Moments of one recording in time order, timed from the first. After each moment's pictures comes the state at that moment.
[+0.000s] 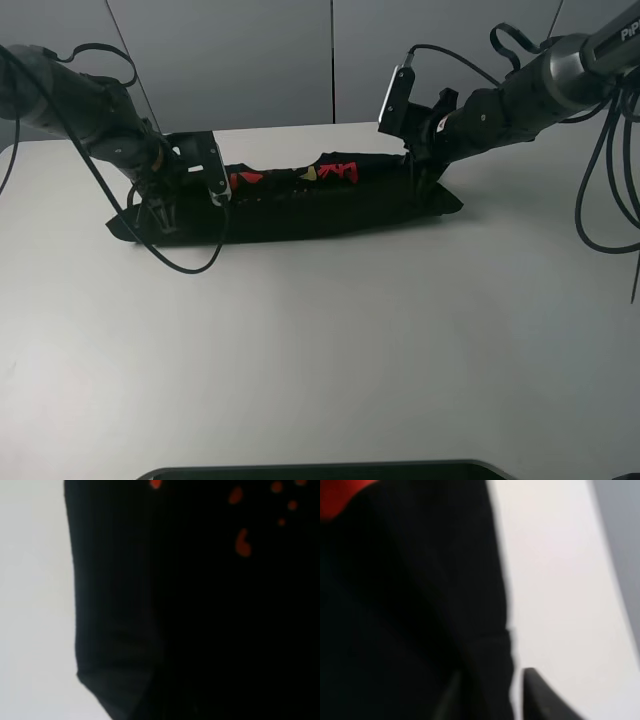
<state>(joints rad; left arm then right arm) -0.48 2.11 -1.17 0.96 0.34 0.04 0.32 2.16 -1.15 0.05 -0.13 -0.98</state>
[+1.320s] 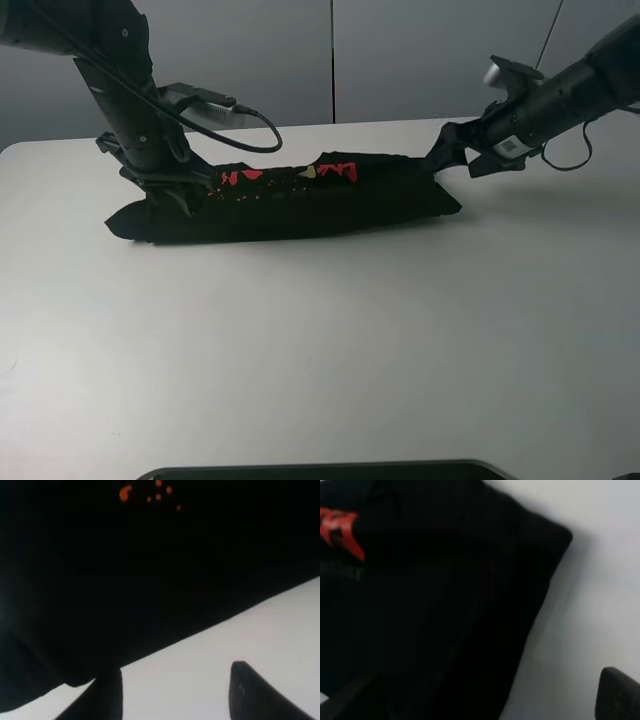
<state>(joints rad) -0.52 1.98 -1.34 0.10 0.92 -0.02 0.02 2.04 -1.15 0.95 0.63 -0.95</state>
